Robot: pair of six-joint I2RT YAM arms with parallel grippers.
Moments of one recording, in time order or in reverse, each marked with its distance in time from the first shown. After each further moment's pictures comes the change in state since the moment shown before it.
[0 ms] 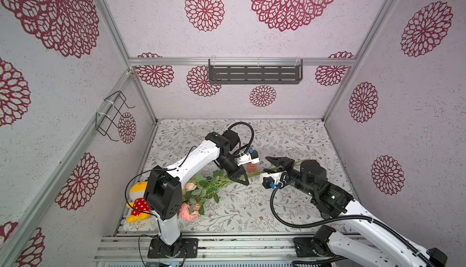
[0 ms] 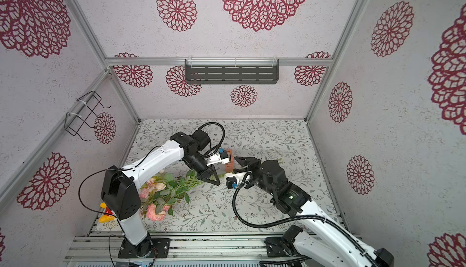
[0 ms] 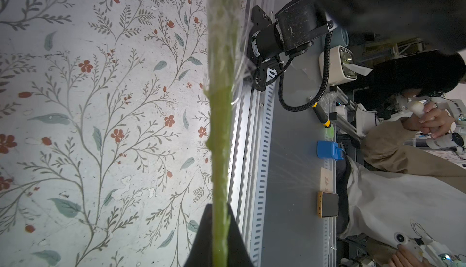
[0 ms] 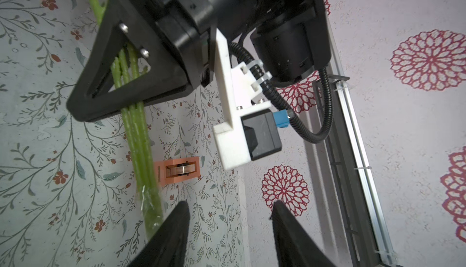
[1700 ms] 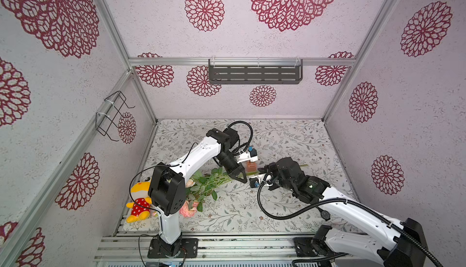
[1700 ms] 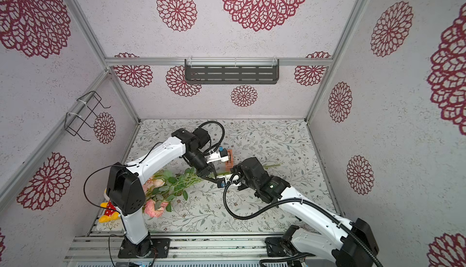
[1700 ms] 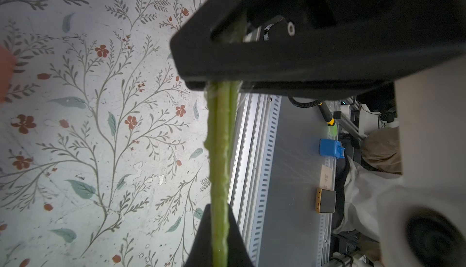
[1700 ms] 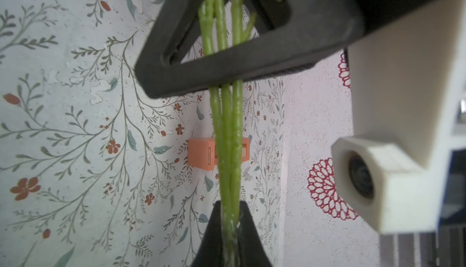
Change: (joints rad) left arm 0.029 0.063 0.083 -0.085 -0.042 0.023; right arm 0.084 0.210 0.027 -0.087 0.117 0.000
